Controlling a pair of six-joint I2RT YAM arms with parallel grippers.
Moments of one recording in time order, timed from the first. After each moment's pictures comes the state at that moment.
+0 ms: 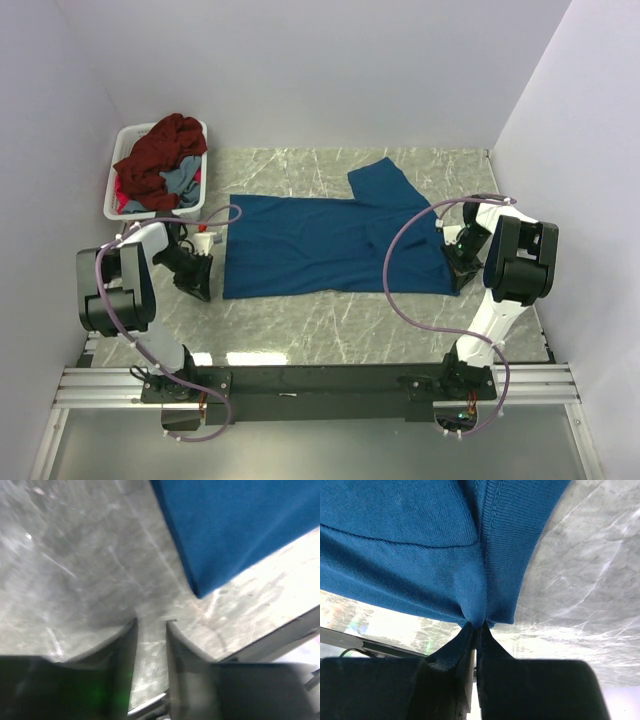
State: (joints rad) left arm 0.16 1.67 0.94 -0.89 0.38 0.46; right arm -0.22 1.90 1.20 -1.06 -0.10 -0.47
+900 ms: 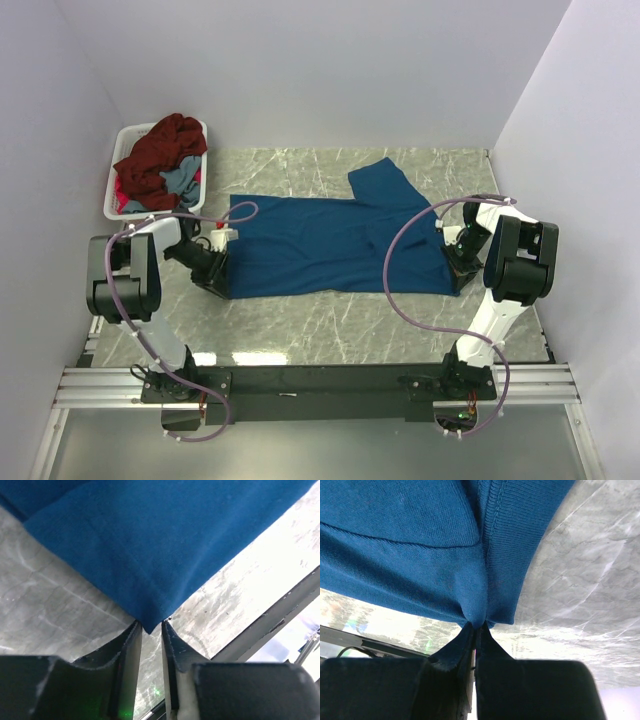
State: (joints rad) left arm 0.07 1.75 0.98 -0.90 0.55 0.48; right arm -0.22 1.90 1.20 -1.07 -0.10 -0.49
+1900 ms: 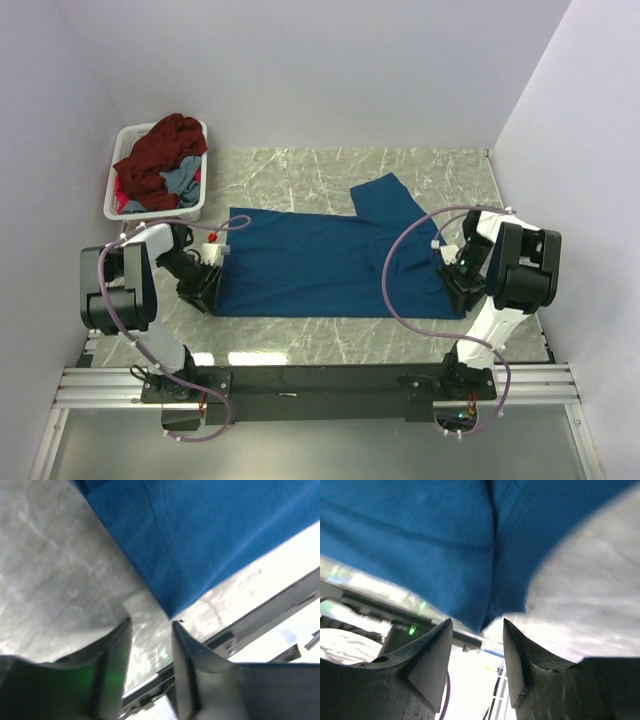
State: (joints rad) left arm 0.12 1.68 0.92 -1.00 0.39 0.54; right arm -0.23 1.83 1.06 -1.18 -0.05 -0.61
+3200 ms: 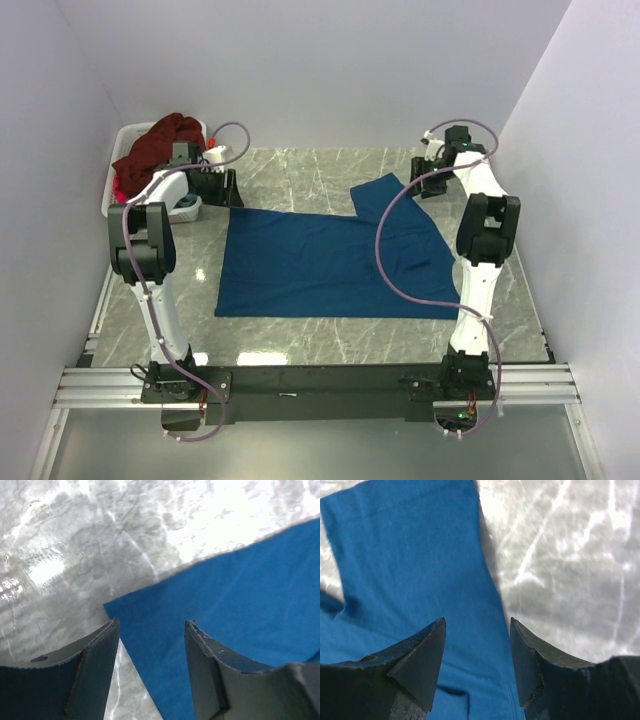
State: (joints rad) left arm 0.04 2.09 1.61 -0.52 0.57 0.15; right arm -0.09 2.37 2.09 -0.85 -0.42 -0.14
